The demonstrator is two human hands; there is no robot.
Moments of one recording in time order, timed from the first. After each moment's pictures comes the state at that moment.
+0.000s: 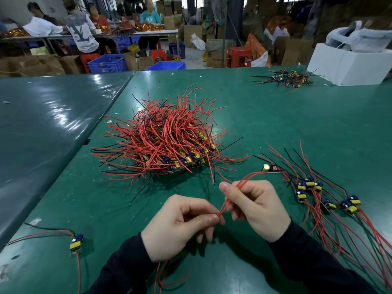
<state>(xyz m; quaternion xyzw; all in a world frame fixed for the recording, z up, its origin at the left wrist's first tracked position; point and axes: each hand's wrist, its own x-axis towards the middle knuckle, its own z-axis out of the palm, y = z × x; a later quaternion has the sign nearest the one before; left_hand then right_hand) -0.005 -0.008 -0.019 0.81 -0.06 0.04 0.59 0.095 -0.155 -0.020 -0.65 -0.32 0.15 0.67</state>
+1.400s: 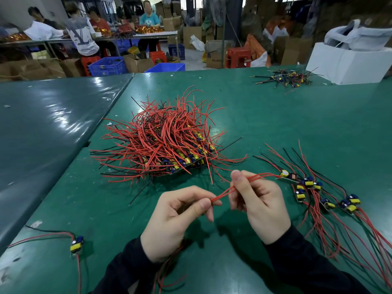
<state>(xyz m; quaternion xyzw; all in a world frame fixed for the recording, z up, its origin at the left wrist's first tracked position) -0.002 -0.014 -0.020 0.75 -0.05 0.18 0.64 0.091 -0.152 -0.023 -0.62 -0.31 0.06 0.72</state>
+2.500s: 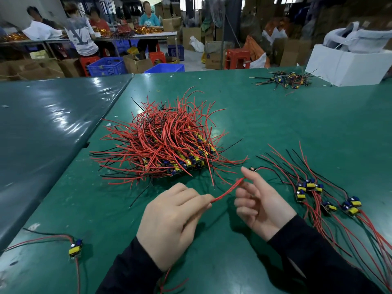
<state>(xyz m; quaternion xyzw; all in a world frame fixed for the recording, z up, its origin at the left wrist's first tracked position) -0.007 -0.006 -0.017 0.92 -0.09 0.33 0.20 0.114 -0.153 -0.016 -0.45 0.08 0.41 0.79</state>
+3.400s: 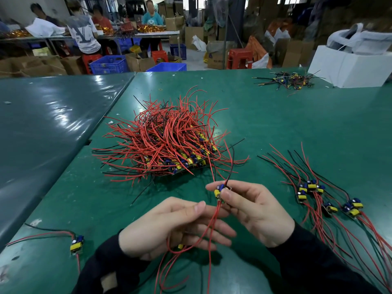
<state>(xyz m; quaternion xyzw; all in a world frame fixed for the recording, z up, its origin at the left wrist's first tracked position) -0.015 0.004 0.001 0.57 -0.01 -0.17 0.80 0.094 -0.153 -0.019 -0.55 -0.30 0.31 0.72</state>
